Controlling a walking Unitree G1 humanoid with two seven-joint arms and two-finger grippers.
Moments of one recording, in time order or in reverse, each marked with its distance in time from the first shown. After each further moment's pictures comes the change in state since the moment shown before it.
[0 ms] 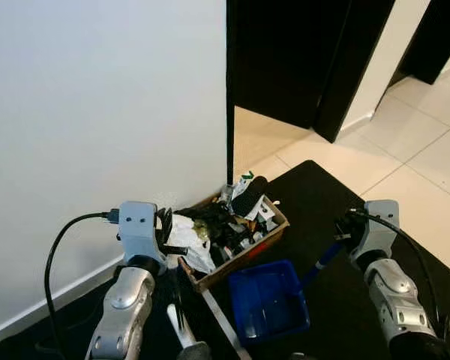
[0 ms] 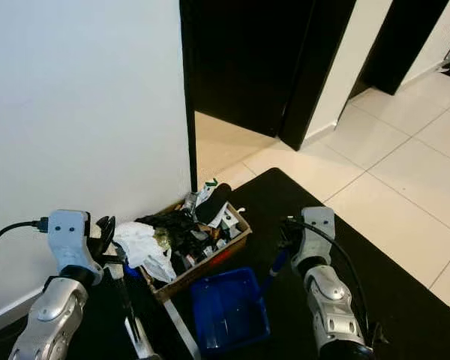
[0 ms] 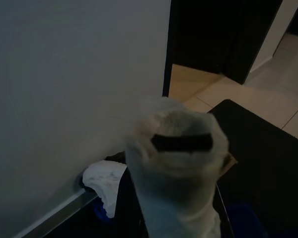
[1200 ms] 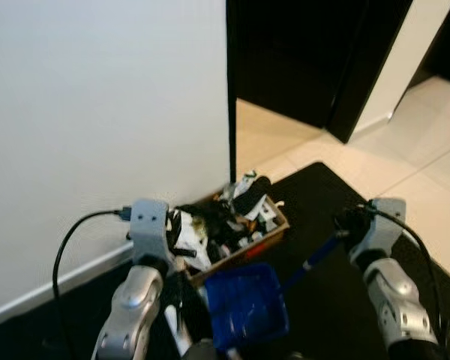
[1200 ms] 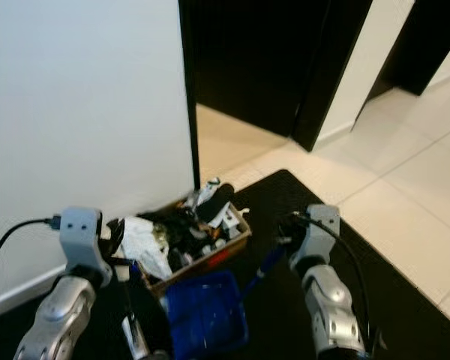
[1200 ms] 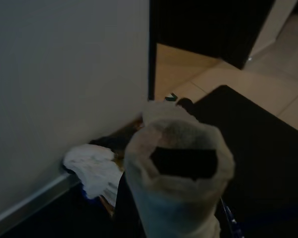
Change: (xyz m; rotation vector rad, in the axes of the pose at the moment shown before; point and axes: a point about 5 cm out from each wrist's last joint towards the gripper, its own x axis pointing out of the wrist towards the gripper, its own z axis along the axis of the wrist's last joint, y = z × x) left arm 0.003 -0.011 0.008 -0.004 0.045 -0.013; right arm -0.003 0.009 0.016 0.125 -0.072 0.037
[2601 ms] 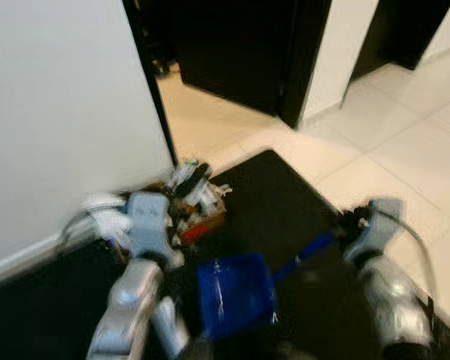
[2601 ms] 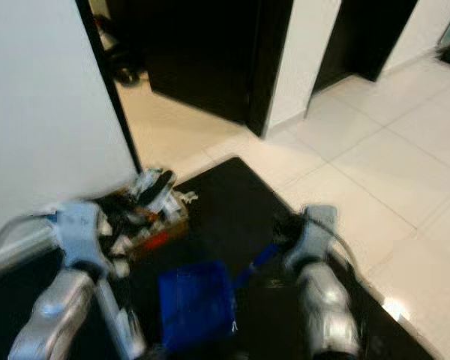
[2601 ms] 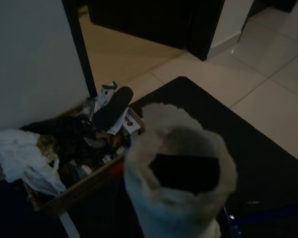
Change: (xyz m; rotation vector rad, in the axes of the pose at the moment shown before) left arm 0.002 -0.001 0.000 -0.014 0.023 0.006; right arm -0.002 0.003 -0.005 0.010 0.026 0.012
